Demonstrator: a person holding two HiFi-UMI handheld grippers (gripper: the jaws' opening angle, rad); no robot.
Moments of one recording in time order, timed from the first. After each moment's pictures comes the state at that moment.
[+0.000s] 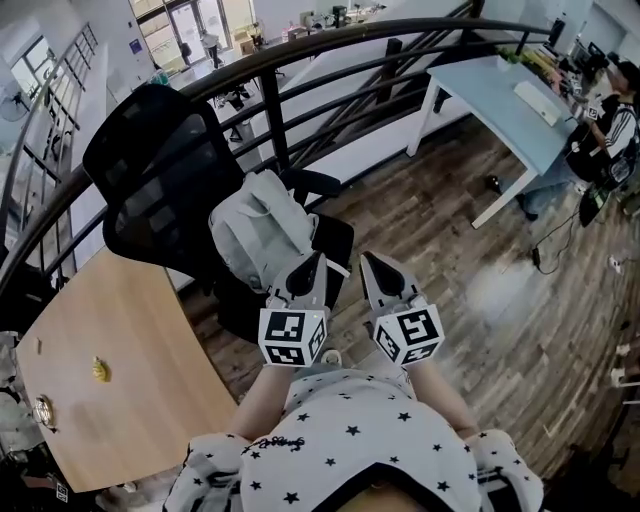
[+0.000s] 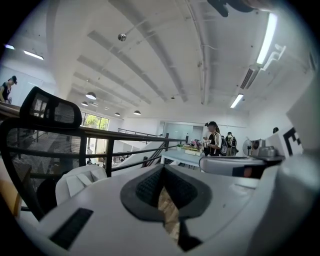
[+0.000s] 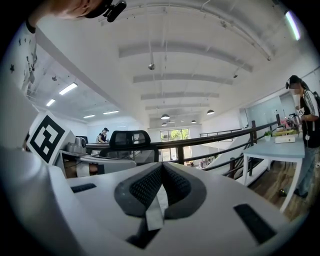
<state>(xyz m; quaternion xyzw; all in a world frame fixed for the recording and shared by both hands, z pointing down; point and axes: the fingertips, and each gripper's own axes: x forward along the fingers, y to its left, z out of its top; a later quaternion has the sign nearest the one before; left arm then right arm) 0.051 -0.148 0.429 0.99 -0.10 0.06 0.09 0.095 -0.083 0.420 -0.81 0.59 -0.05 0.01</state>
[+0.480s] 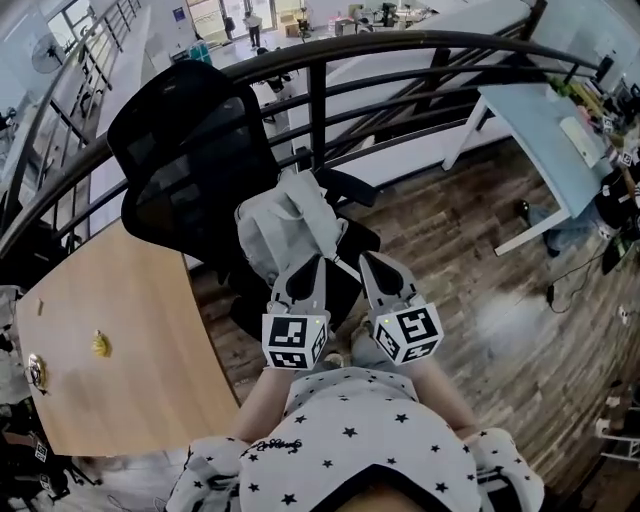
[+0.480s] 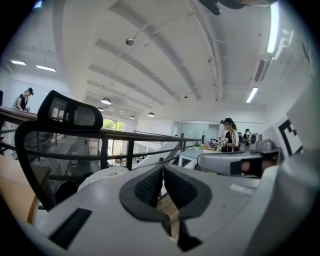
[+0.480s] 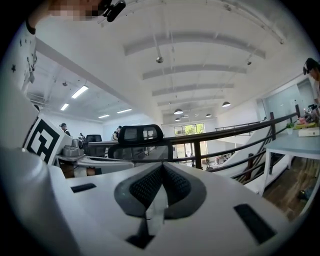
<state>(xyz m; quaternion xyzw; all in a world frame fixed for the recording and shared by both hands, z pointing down) 0.029 -0.216 0.465 0.98 -0.19 0.06 0.07 0.088 -0.166 0.455 -0.75 0.66 -0.06 0.00</state>
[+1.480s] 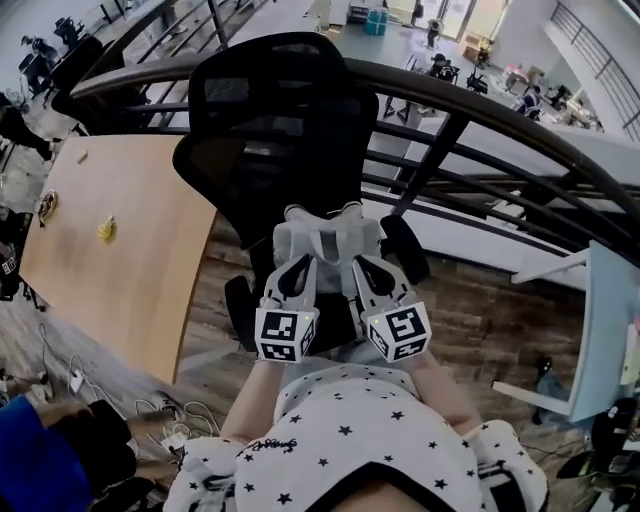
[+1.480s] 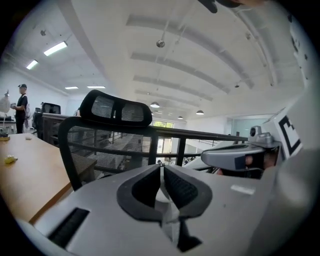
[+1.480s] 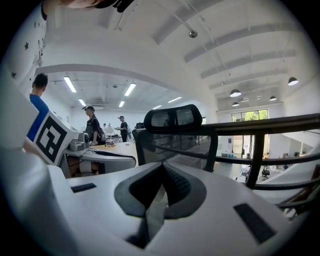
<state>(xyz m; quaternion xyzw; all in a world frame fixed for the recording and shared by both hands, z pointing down) 0.040 -0.396 0.486 0.86 -0.49 0.07 0.12 0.121 -0.388 0.472 -0.47 0.87 -0.07 -0.09</state>
